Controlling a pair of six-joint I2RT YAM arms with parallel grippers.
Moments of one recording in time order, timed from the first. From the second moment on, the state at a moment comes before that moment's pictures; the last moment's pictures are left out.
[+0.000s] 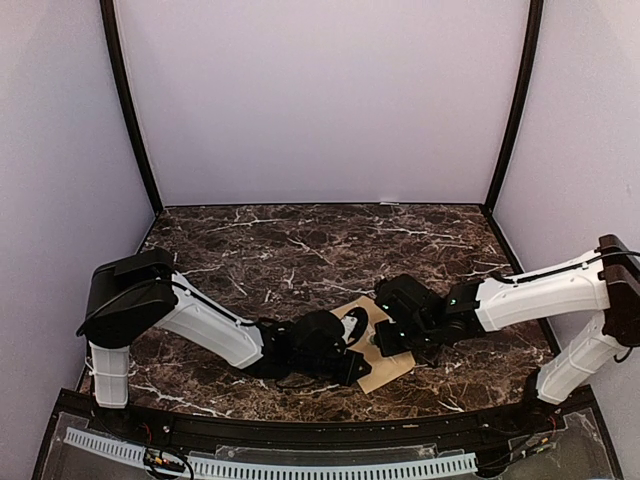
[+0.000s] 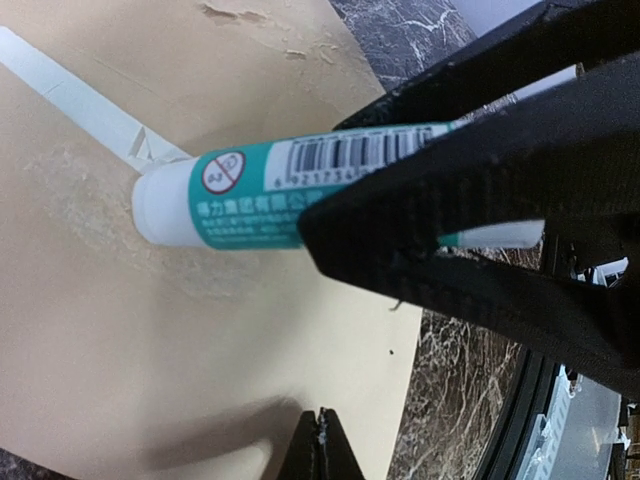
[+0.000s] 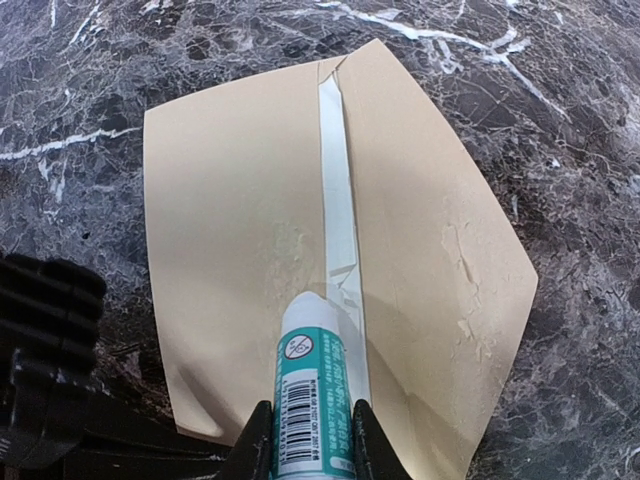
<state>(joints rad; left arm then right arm) -1.22 2.03 1.01 0.37 0.11 -0.72 1.07 1.49 0.80 -0.35 0.24 0.69</state>
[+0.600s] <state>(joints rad) -1.22 2.03 0.99 0.41 0.14 -0.73 1.04 1.54 0.80 -0.24 0.16 0.64</state>
